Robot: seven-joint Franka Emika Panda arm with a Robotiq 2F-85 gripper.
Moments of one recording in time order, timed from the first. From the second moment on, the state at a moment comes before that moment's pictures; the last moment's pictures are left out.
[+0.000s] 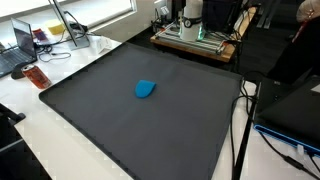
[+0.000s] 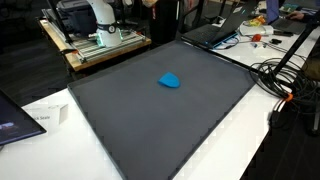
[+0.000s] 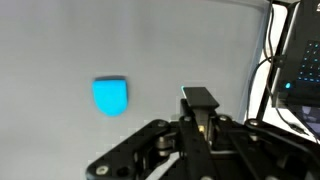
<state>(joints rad) 0.11 -0.15 0.15 -2.07 0.10 1.85 0.07</state>
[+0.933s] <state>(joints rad) 0.12 0.08 0.15 -1.99 -0.15 2.06 0.21</state>
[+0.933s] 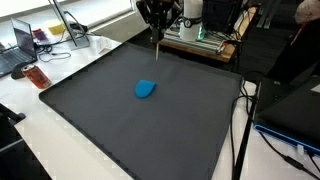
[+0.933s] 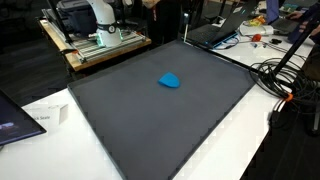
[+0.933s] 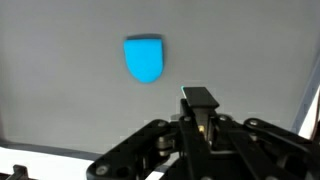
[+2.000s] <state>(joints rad) 0.21 0.35 0.05 -1.80 -0.35 2.10 0.54</state>
